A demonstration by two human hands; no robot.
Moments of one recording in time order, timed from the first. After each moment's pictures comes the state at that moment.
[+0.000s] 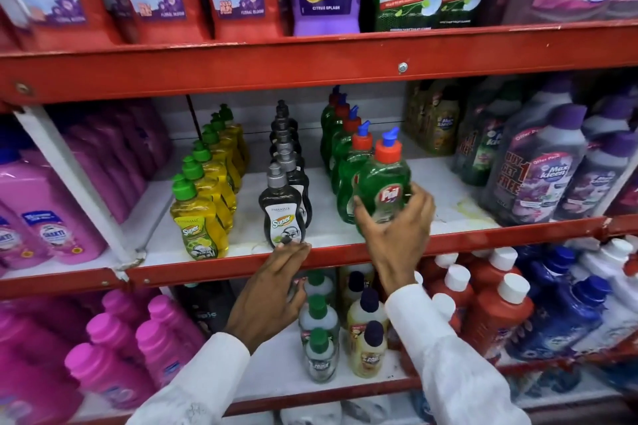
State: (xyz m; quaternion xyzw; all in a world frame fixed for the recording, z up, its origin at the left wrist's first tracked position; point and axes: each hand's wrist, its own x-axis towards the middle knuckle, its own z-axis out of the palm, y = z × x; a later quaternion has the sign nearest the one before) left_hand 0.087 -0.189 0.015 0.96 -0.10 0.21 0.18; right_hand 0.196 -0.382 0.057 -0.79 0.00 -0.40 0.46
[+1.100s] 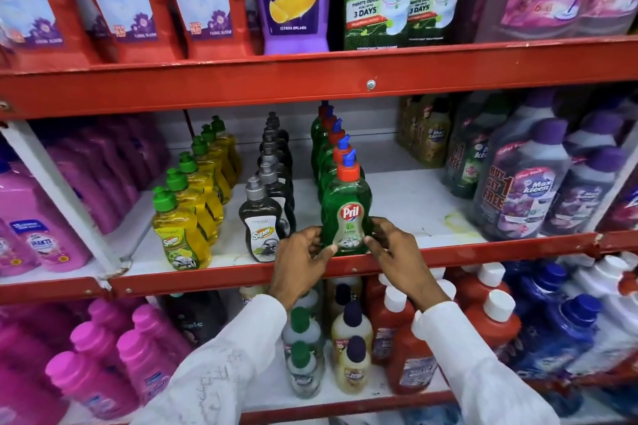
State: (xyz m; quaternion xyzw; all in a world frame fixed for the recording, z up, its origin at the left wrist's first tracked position) left_hand 0.159 -0.262 0.052 0.89 0.02 0.19 0.40; right_hand 0.215 -0.452 0.049 -0.85 -0.25 -0.08 0.45
